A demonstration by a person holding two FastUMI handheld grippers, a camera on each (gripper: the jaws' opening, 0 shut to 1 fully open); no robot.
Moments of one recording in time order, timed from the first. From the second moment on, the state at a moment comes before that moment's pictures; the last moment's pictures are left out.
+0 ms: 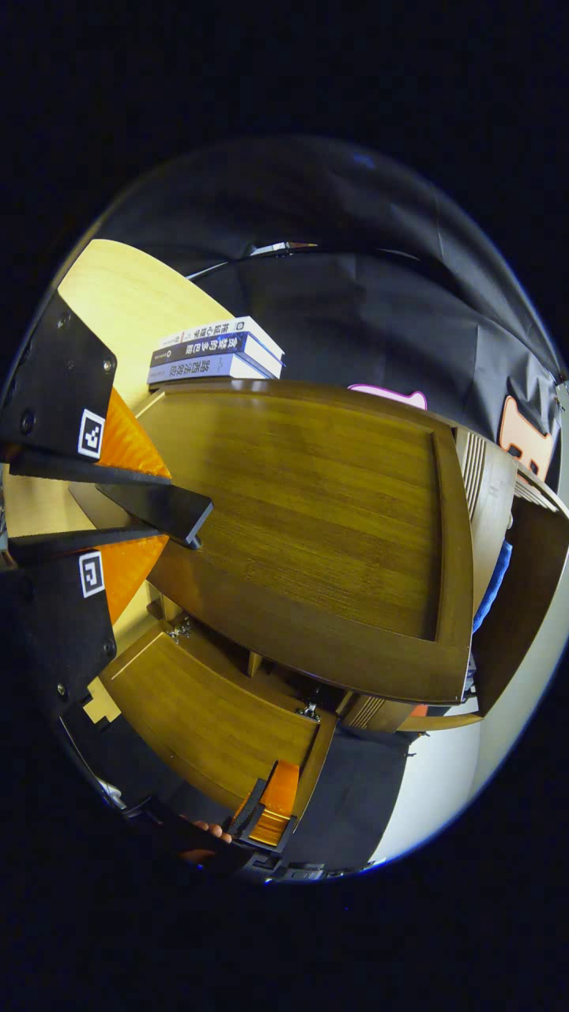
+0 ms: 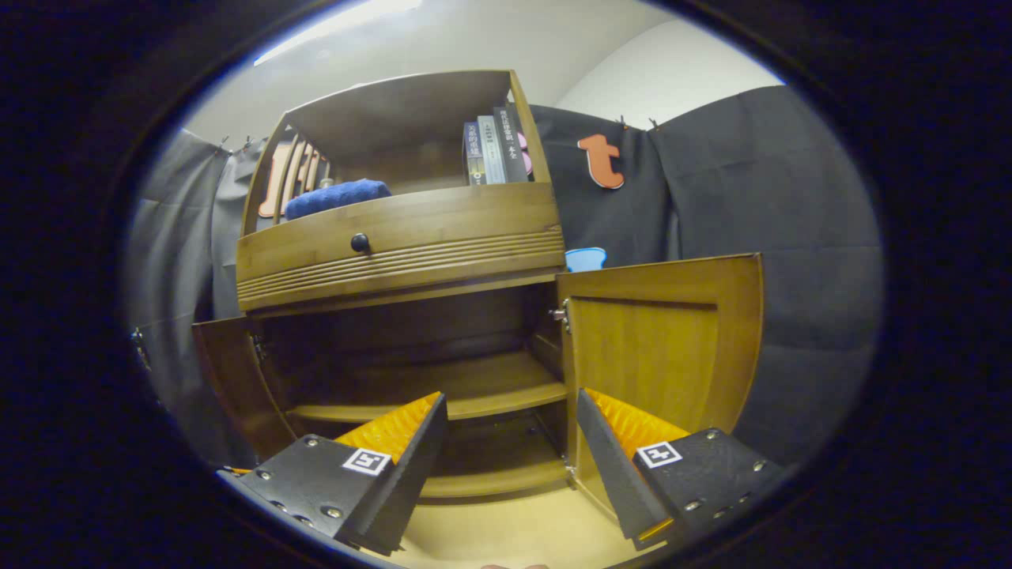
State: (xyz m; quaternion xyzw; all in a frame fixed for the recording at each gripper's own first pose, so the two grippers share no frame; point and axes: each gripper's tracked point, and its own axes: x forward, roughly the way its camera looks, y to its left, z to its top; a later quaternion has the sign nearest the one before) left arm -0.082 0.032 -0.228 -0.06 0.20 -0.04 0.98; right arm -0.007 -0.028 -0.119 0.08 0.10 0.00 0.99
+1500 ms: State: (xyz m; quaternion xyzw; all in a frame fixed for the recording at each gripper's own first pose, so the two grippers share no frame) left arm -0.146 0.157 -0.185 0.05 0.18 0.14 0.97; right arm -0.001 0.068 -0.154 0.14 0.17 0.11 0.97
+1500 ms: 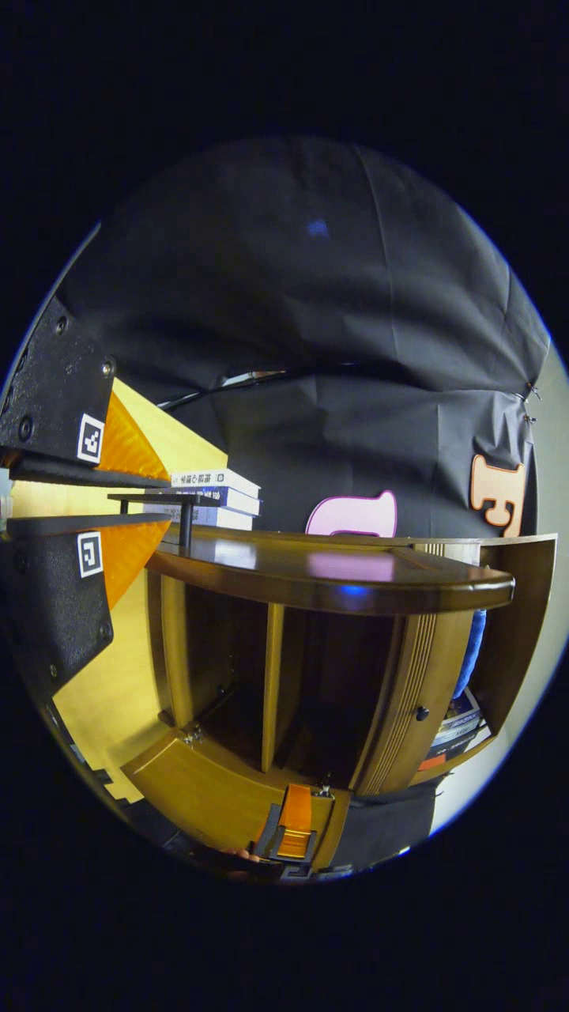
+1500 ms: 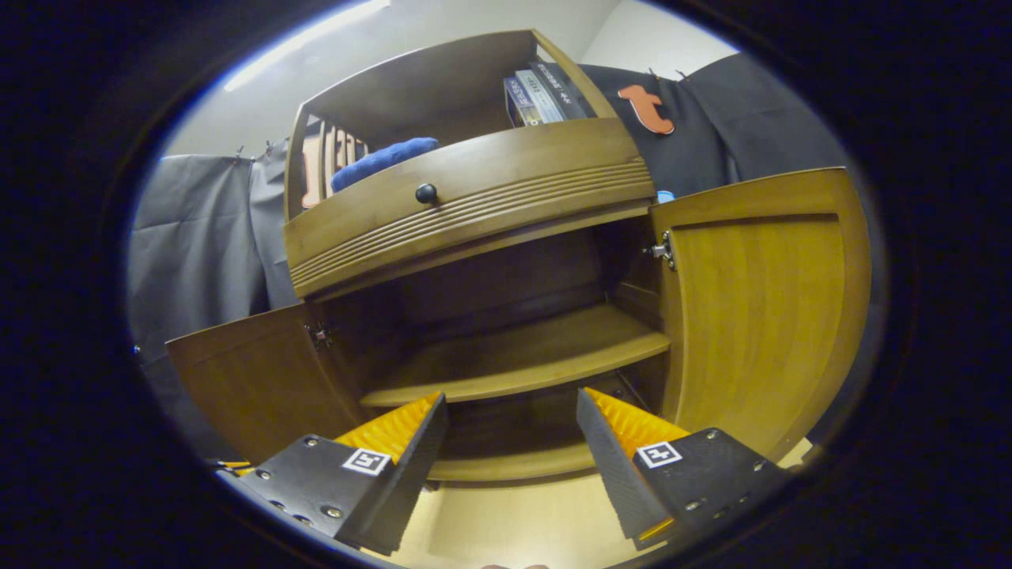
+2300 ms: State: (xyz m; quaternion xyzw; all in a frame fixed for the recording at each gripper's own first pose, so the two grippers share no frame) left arm -0.132 0.154 0.012 0.14 -0.04 0.22 0.96; right arm 0.003 0.028 -0.155 0.13 0.16 0.06 0.98
